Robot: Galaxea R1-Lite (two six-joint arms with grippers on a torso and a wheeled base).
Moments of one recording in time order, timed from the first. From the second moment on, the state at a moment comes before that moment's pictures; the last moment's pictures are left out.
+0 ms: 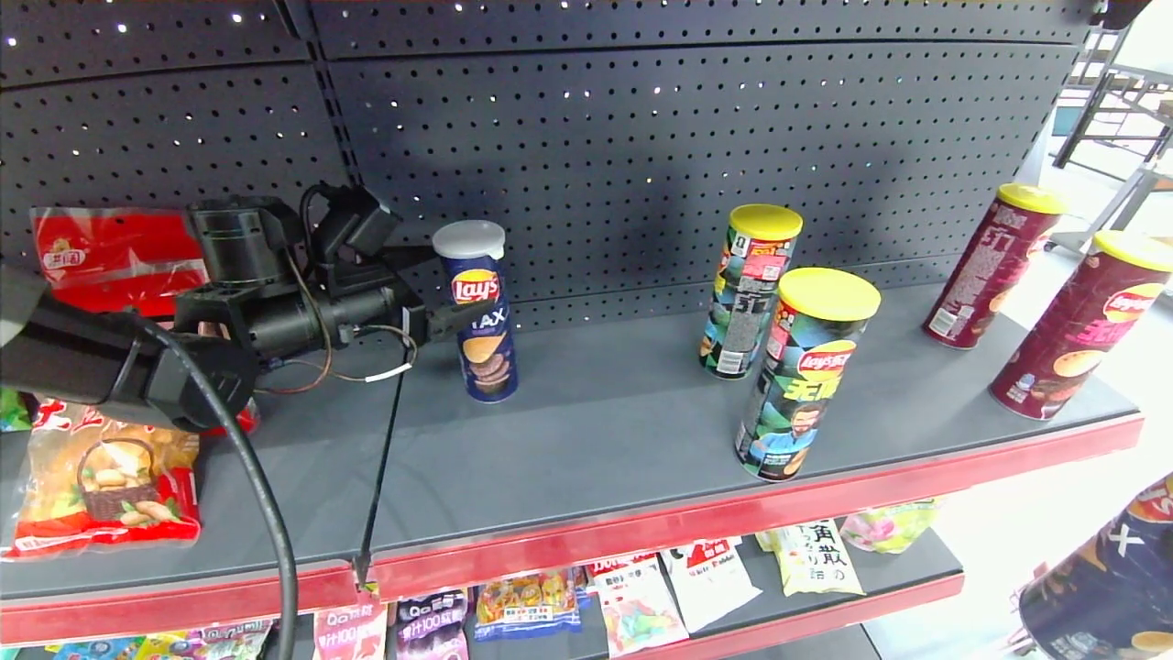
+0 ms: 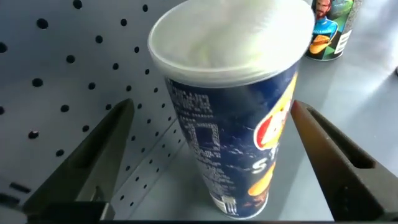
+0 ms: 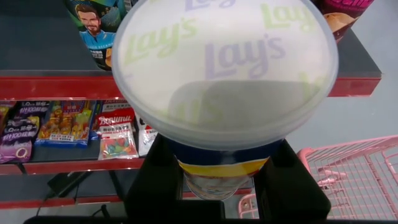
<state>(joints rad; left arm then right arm) -0.16 1.95 -1.04 -0.80 -0.61 0.32 0.13 0.60 -0.33 -0.05 -0.07 -0.10</state>
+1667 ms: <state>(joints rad) -0.20 2.05 -1.17 -0.80 -0.60 0.32 0.13 0.63 -0.34 -0.05 -0.07 -0.10</state>
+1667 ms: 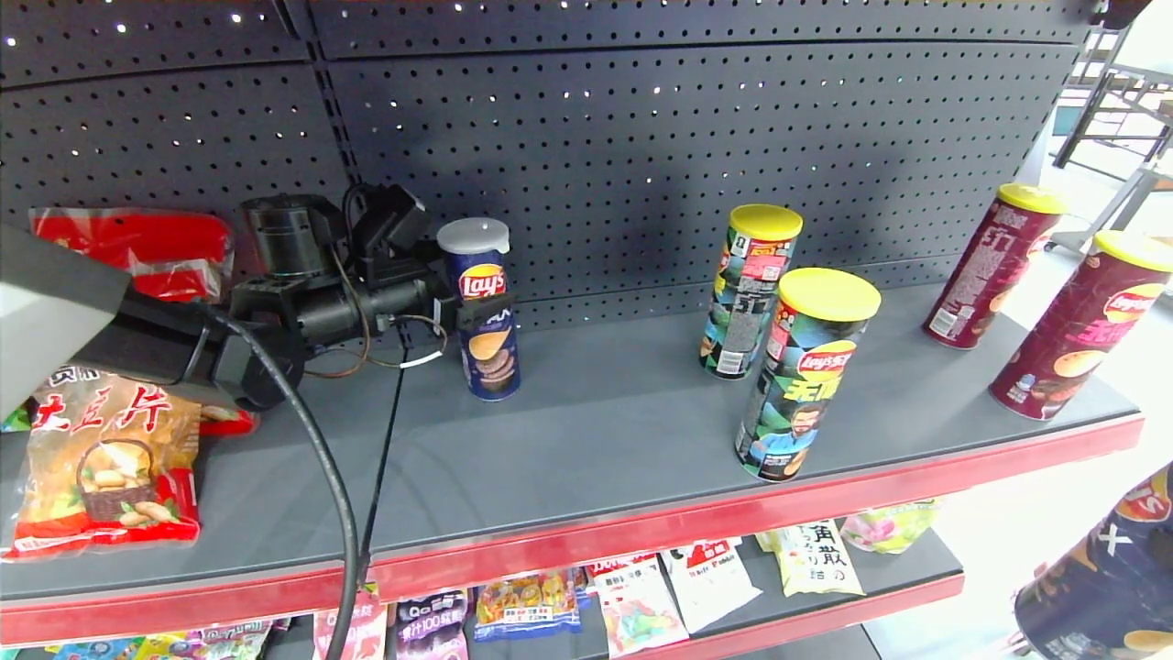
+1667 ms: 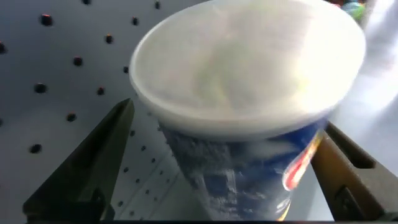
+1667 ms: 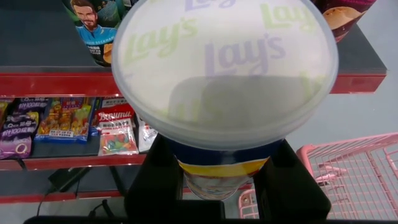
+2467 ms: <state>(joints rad) -0.20 1.94 -0.99 -0.80 -0.65 0.25 0.13 0.63 -0.33 -0.05 -0.07 -0.10</state>
